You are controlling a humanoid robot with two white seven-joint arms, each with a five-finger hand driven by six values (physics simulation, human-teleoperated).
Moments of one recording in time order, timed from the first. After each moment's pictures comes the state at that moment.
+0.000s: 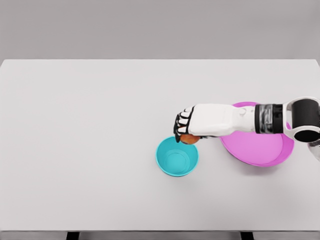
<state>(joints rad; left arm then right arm) 0.03 0.00 -0.25 -0.20 0.20 -0.02 -0.12 -0.64 -0.75 0.72 -1.75 0.41 -0.61 0.61</state>
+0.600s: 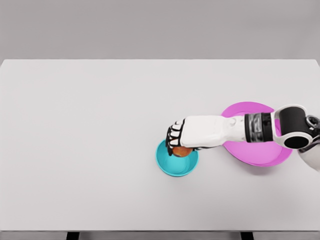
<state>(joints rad) 0.03 0.00 -0.25 -0.20 0.20 -0.02 -0.12 -0.64 -0.73 0.78 -1.76 0.37 -0.61 0.61</state>
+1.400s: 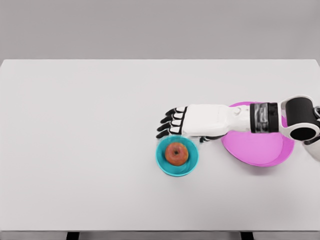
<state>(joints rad) 0.03 0.00 -0.25 -0.20 0.20 -0.02 -0.12 -0.67 -0.74 0.73 -1.75 0.34 -0.61 0.61</state>
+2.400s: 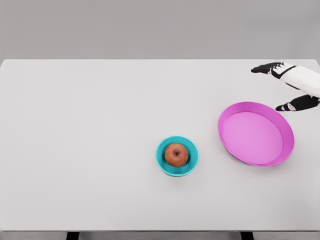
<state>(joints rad) 0.03 0.00 -0.24 -0.20 0.20 -0.02 -0.12 -0.35 -0.81 0.11 -1.44 0.13 -0.61 0.61</state>
